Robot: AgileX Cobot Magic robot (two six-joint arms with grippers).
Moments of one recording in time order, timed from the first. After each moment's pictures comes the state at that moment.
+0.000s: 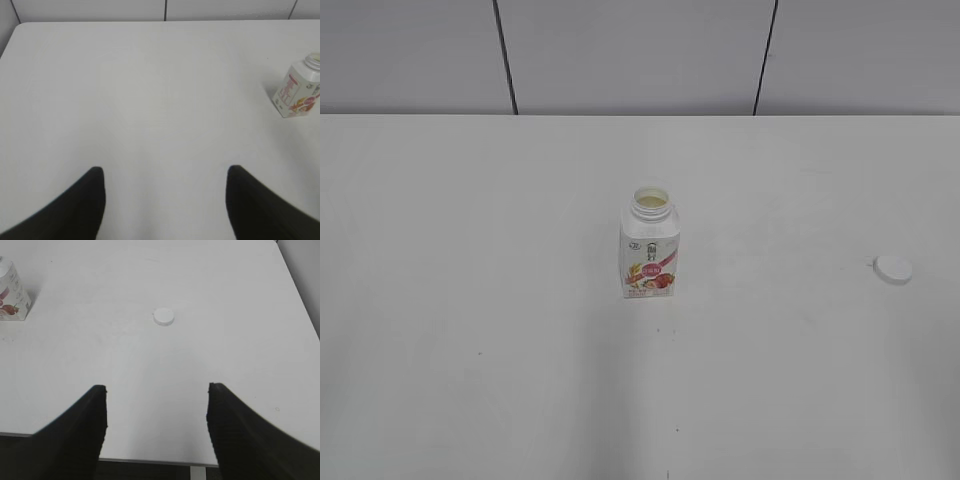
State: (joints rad) left arm -0.11 -0.01 -0.52 0.07 1.06 -0.09; right arm -0.06 -0.01 -0.52 0.15 1.11 -0.25
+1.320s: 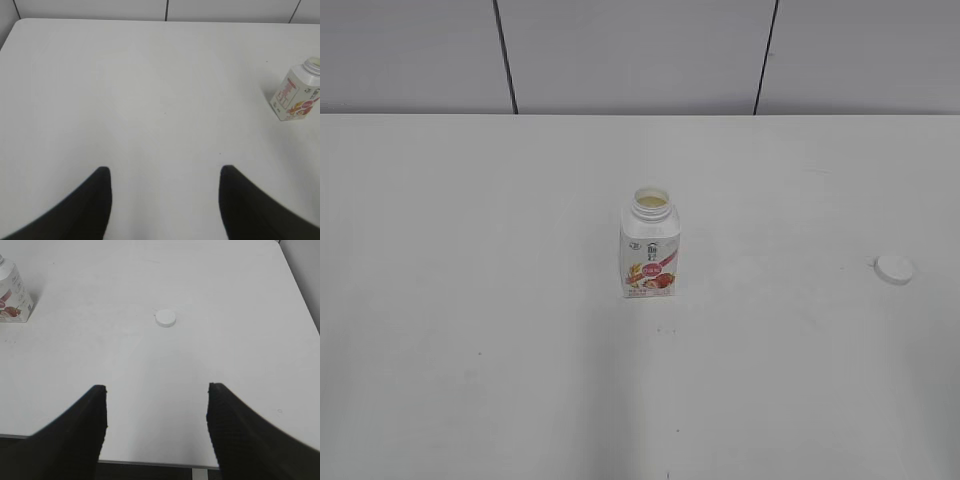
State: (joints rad) left arm -0.08 -0.01 -0.52 0.04 1.06 -0.09; right arm -0.06 -0.01 -0.52 0.15 1.11 -0.25
